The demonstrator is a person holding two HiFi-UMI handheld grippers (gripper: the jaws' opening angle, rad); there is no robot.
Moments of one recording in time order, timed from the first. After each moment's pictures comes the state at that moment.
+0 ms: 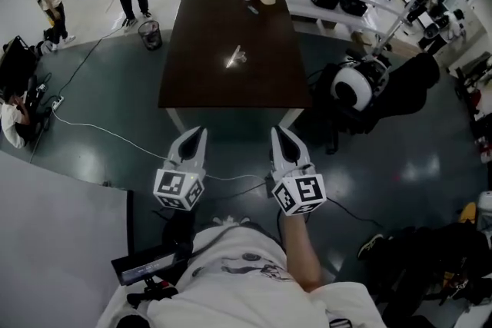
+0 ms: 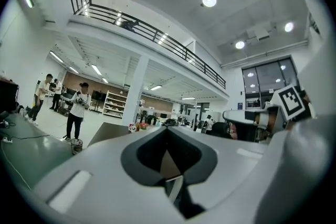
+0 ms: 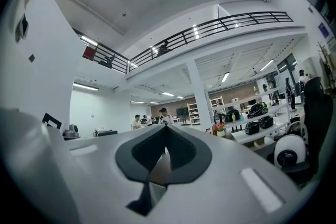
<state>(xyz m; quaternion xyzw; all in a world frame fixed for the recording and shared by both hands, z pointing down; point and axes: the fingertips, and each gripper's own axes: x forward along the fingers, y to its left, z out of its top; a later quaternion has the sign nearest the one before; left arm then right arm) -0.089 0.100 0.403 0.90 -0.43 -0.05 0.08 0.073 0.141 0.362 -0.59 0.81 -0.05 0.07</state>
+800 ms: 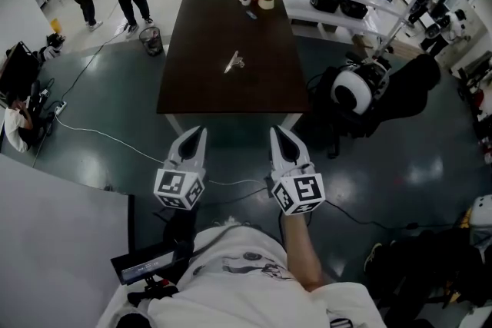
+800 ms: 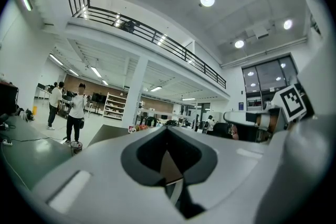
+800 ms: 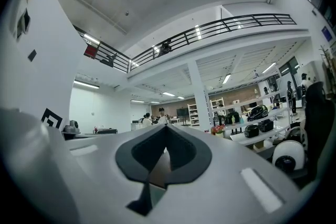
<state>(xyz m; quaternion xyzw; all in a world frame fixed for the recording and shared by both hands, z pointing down) -0.070 0.088 0.396 0.90 -0.44 -0.05 0.07 0.090 0.130 0.360 -0.58 0.81 -0.04 0.06</state>
